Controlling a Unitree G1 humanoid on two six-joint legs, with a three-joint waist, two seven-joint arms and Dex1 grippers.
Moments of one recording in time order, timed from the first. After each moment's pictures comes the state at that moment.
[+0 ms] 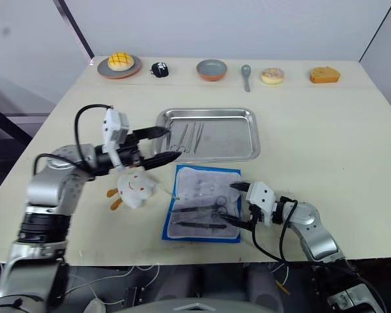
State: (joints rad) left arm -0.43 0.72 0.08 0.03 -0.48 0.40 -1.19; right arm -0.11 -0.44 0.29 0.03 0.20 -0.05 0.93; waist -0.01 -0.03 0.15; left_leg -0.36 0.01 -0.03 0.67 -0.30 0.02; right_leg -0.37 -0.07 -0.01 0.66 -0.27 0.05
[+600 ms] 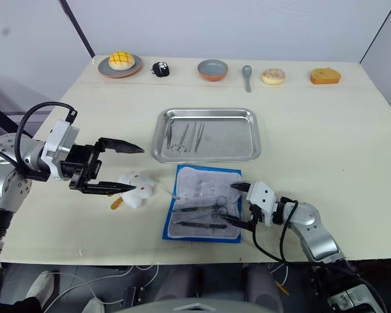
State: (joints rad) left arm -0.45 1.10 -0.11 0.19 -0.77 0.00 -1.56; right arm -0.11 -0.44 0.29 0.03 0.20 -0.05 0.93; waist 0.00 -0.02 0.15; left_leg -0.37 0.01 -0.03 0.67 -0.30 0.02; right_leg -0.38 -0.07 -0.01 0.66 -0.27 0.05
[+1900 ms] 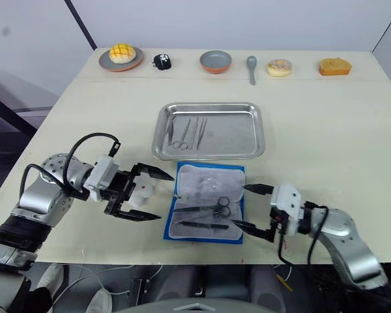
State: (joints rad) left arm -0.38 0.92 -0.24 0.12 -0.64 -0.14 -1.57; right arm 0.10 -0.65 0.07 -0.41 0.46 0.14 1.00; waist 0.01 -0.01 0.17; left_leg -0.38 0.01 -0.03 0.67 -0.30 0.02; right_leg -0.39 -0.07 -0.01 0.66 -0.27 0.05
